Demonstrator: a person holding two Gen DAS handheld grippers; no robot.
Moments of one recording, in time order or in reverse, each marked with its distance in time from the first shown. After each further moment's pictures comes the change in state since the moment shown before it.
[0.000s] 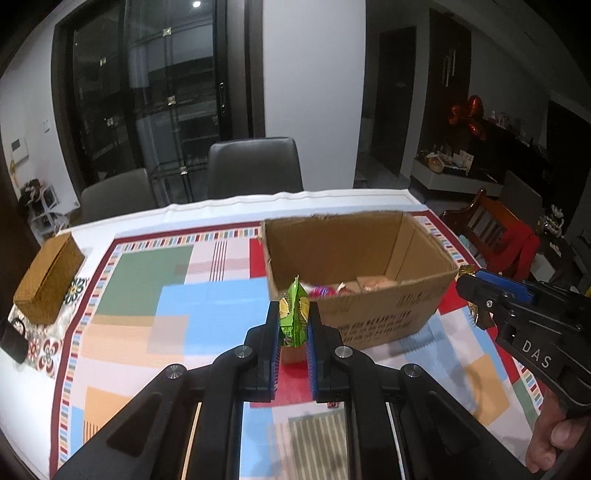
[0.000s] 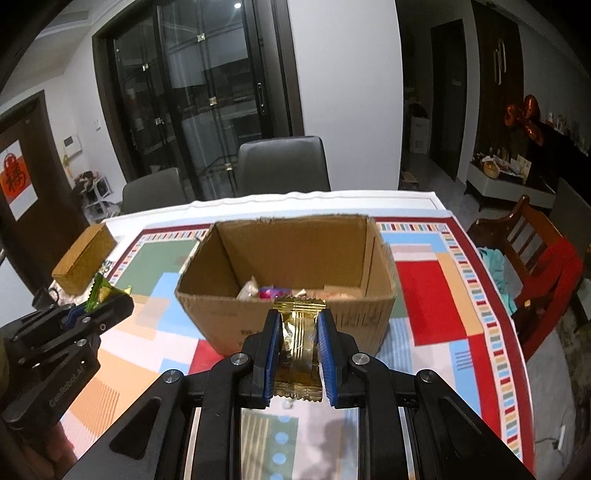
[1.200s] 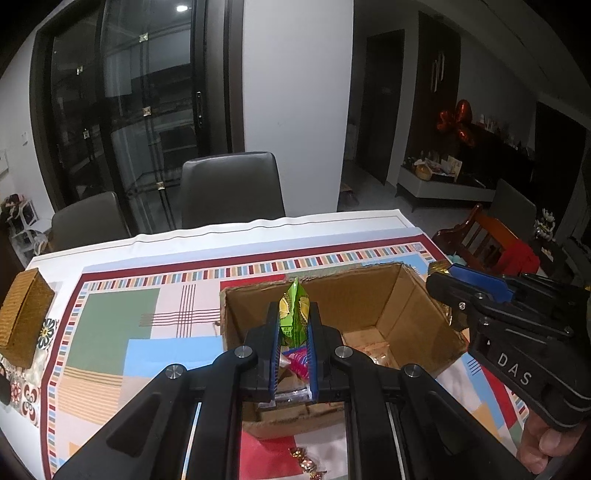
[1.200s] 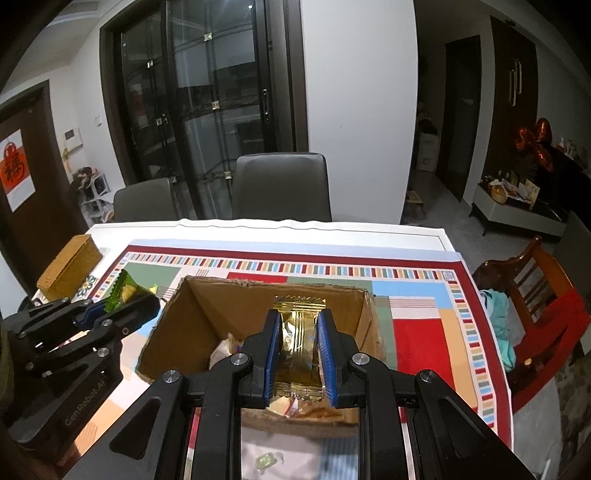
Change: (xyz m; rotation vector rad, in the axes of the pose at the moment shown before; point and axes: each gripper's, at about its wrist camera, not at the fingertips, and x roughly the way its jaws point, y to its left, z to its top) left arm 0.075 -0.016 0.069 0.023 -0.023 -0.060; right arm 0.060 -0.016 0.072 -0.070 -0.017 -0.001
